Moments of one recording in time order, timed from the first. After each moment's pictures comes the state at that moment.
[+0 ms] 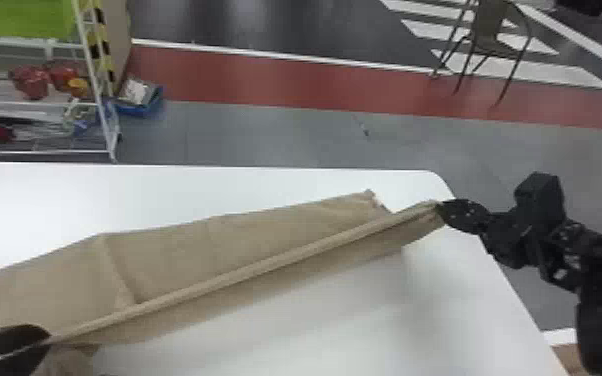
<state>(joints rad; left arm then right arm) 0.55 0.15 0.31 -2.25 -0.85 -0.20 -1.14 0.14 -0.39 -0.39 -1.86 0.28 0.35 0.84</state>
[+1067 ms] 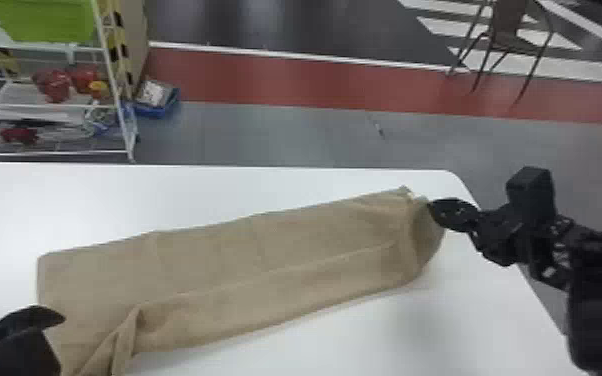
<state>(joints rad) 0.63 0.17 0.03 -2.39 -0.84 0.44 -0.93 0.10 -0.35 -0.31 -1.86 0.27 0.42 0.83</state>
